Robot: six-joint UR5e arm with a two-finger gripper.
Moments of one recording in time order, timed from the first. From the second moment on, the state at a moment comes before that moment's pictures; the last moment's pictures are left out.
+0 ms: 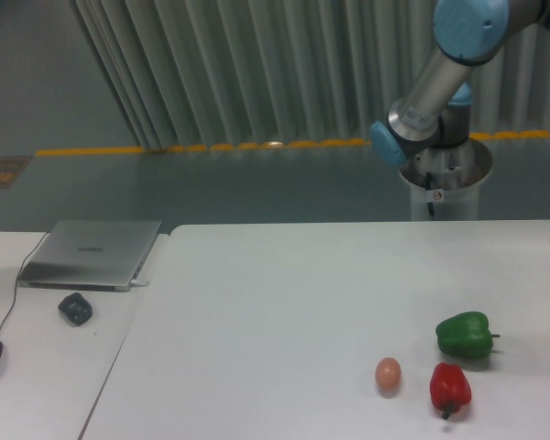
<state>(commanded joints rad) 2.87 -2.12 -1.44 -1.05 1.60 1.62</state>
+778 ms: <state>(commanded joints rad) 2.84 -2.12 -1.44 -1.06 1.65 1.61</state>
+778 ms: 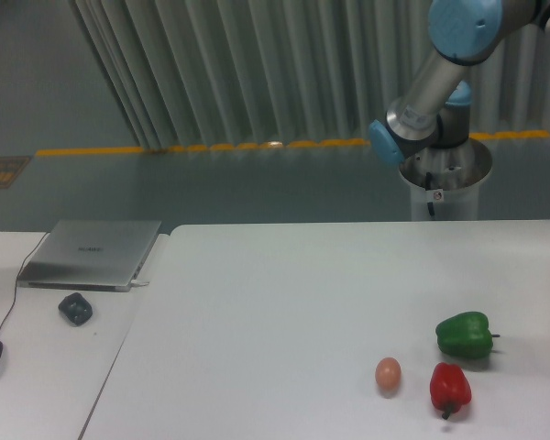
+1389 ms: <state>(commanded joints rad) 2.87 -2.09 -1.35 -1.25 1.58 1.63</state>
